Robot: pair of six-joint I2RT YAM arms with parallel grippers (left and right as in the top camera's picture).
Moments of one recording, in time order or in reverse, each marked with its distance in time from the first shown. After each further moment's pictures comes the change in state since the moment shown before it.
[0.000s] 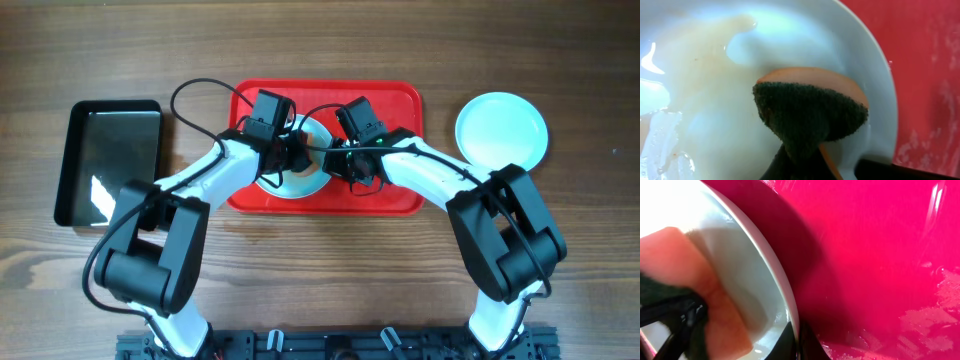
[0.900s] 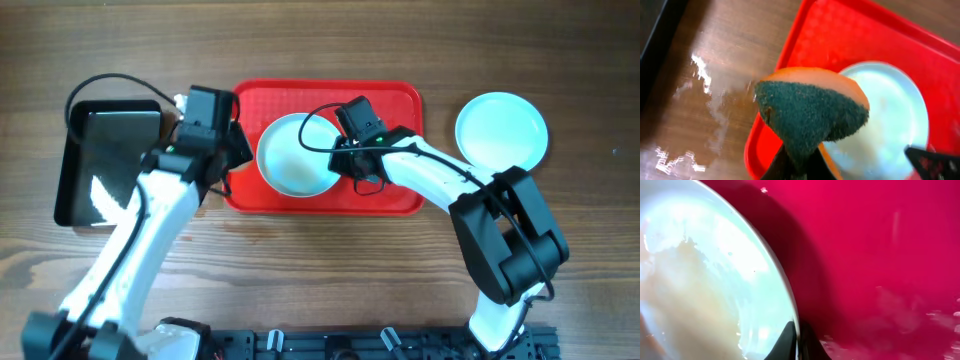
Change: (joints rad) left arm 0.138 -0.458 -0.003 -0.406 -0.316 0.000; right arm 0.004 -0.013 0.017 -0.062 0.153 -0.060
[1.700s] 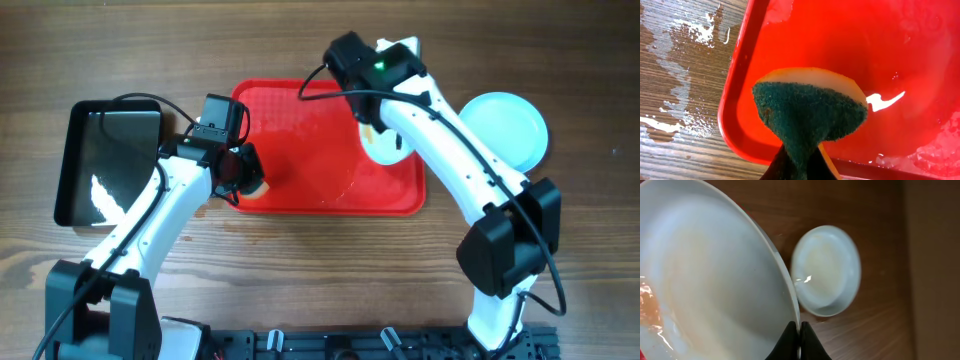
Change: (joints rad) left arm -0.001 0.142 -0.036 -0.048 0.168 0.000; right arm 0.018 0.044 0.688 -0.954 0.862 -0.298
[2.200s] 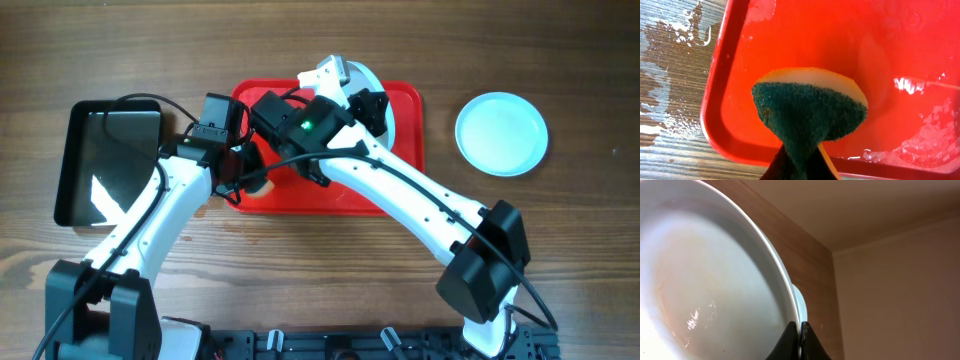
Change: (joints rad) left arm 0.000 0.000 0.000 0.019 0.053 0.000; right arm 0.296 0.000 0.000 -0.023 0.403 -0.048
